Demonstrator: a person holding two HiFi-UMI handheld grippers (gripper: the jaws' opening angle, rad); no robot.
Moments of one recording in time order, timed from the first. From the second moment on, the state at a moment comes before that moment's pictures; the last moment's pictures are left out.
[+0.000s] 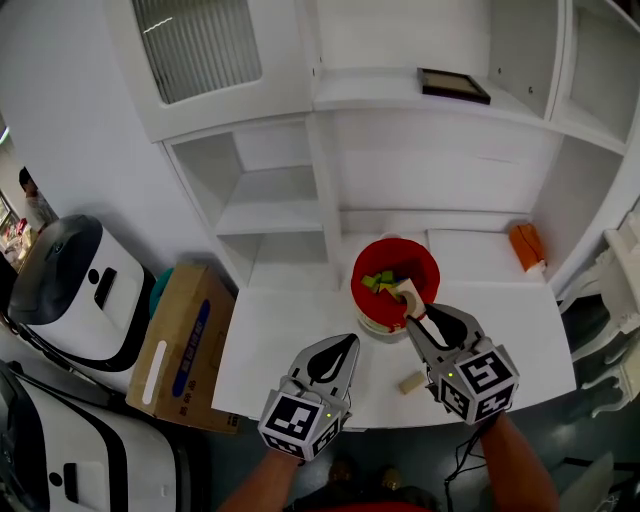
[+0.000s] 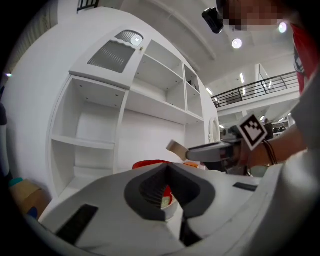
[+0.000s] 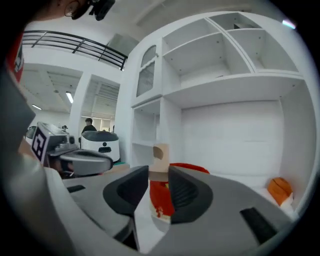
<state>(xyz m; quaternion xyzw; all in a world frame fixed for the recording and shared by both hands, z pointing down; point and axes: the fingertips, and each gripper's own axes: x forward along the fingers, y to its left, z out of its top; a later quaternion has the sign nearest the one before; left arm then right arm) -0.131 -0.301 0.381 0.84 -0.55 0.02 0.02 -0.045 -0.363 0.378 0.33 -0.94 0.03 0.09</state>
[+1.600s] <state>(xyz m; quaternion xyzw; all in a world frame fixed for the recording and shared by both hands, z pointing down) 0.021 -0.311 0.603 0.86 -0.32 0.39 0.12 0.115 -0.303 0.351 0.44 -0.90 0.04 0.00</state>
